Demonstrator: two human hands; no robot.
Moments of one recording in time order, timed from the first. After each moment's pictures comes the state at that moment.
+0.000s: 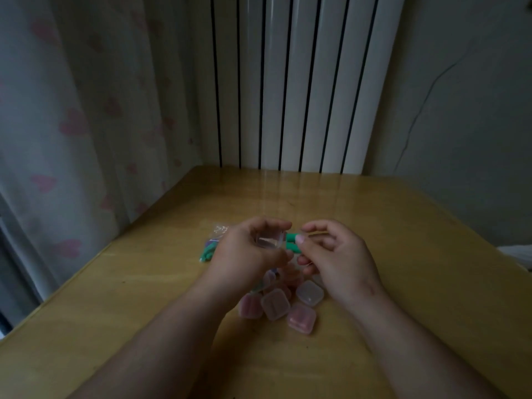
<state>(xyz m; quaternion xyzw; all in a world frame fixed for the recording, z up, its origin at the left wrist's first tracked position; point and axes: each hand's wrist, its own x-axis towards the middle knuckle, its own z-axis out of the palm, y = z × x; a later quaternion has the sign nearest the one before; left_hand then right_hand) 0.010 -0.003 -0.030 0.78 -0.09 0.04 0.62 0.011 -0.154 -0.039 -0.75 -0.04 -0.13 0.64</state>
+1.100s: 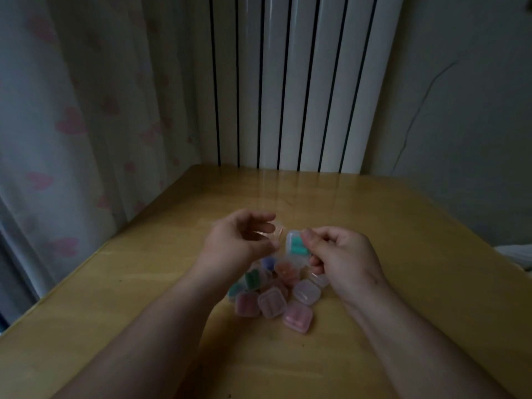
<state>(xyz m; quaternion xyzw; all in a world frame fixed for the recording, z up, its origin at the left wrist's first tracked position) 0.015 0.005 -0.027 0.76 -0.04 0.05 0.65 0.012 -0.163 -0.037 -0.76 0.01 -0.10 0.64</state>
